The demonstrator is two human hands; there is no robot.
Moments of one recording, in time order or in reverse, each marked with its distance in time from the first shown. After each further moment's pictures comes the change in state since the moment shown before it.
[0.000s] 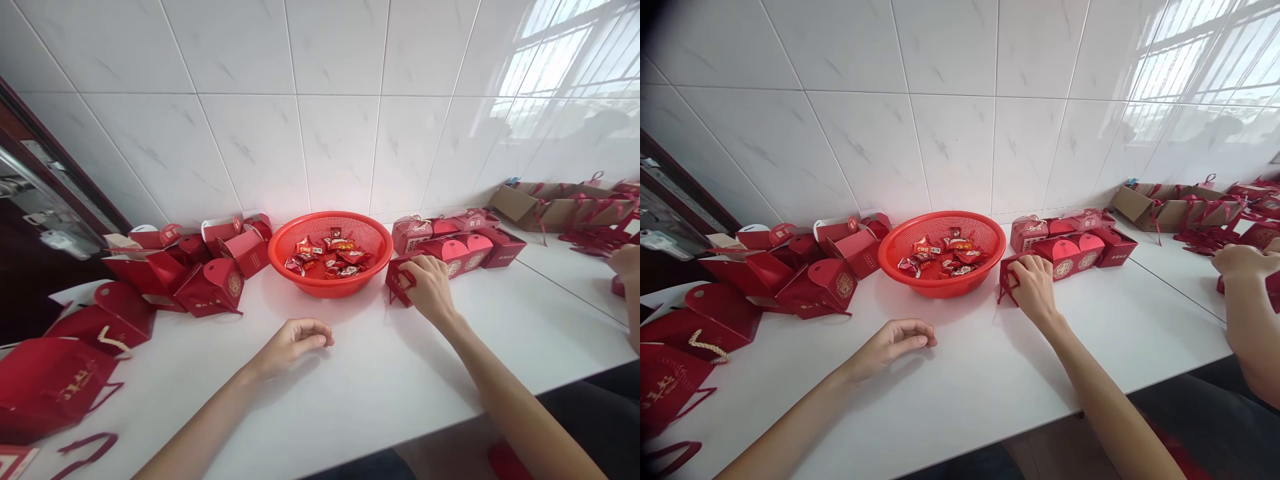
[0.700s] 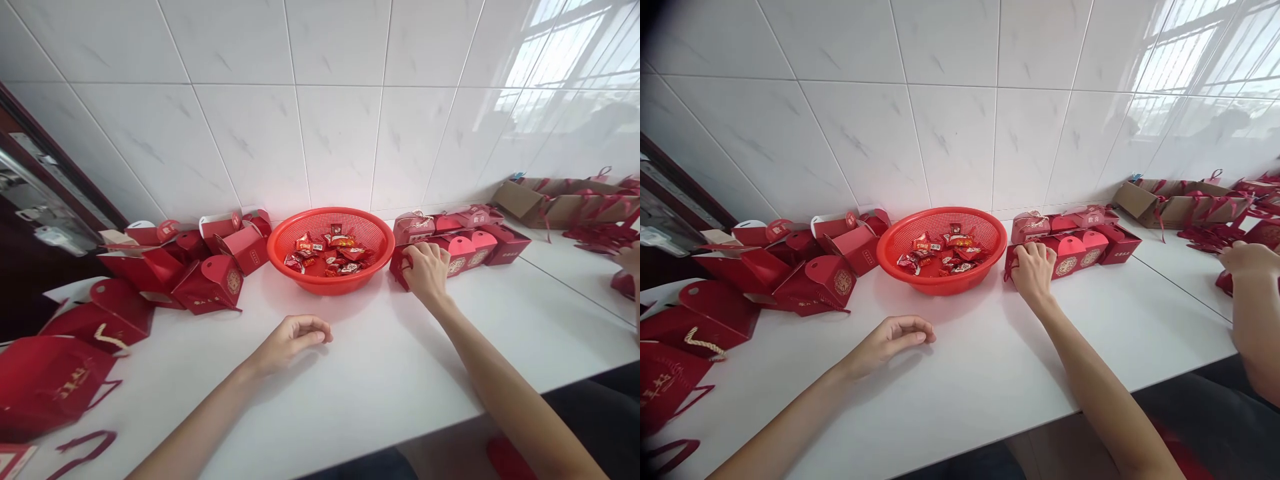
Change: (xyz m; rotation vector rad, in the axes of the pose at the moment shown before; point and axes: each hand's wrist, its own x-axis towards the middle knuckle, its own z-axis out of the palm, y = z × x) left_hand 0.001 0.002 -0.002 0.014 0.019 -0.007; right_hand 0.023 0.008 0.025 -0.129 -0.030 0.199
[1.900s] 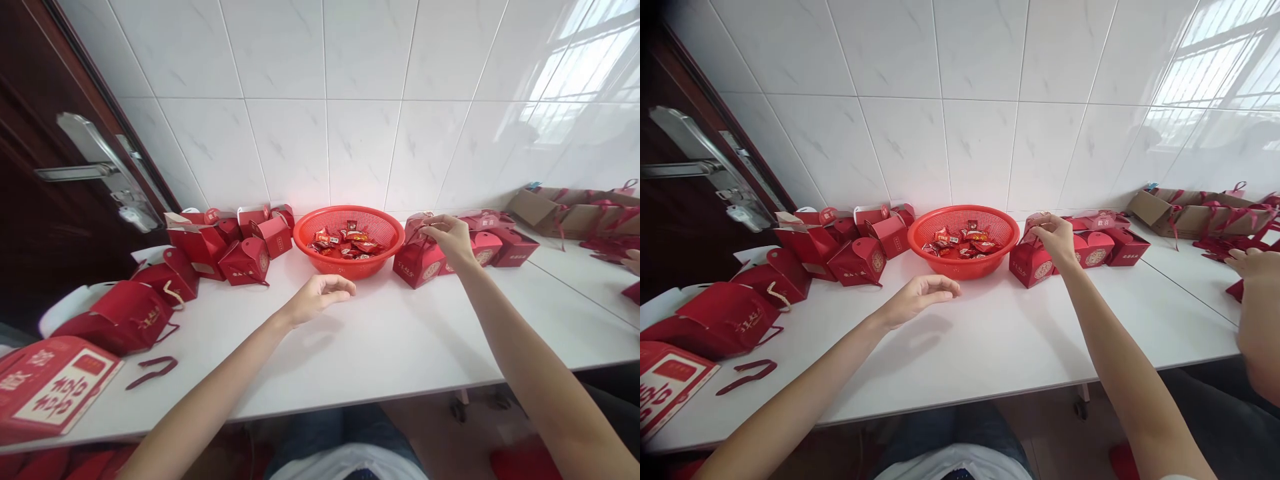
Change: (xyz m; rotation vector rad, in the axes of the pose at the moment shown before) left_hand -0.009 0.040 0.016 0.060 0.045 0.240; right_hand 0.041 -0.014 -0.076 1.003 -0.100 0.408
